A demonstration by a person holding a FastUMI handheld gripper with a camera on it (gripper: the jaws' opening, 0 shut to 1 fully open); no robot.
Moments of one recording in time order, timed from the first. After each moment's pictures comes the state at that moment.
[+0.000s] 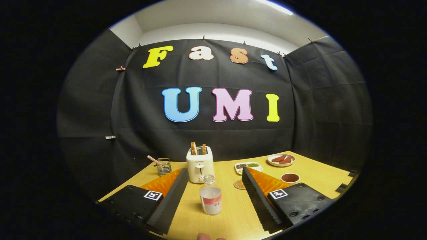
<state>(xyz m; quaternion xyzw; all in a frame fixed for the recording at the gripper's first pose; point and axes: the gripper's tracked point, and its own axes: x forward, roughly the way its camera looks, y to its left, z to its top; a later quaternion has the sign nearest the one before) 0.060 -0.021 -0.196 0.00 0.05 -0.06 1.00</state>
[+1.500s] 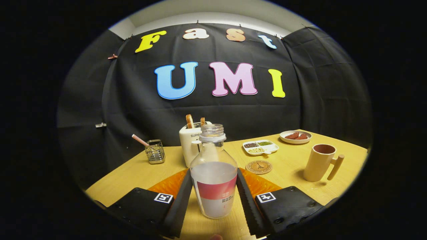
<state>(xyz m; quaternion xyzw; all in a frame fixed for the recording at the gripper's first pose) 0.130 -0.035 -0.302 0.04 0.10 -0.07 0.99</state>
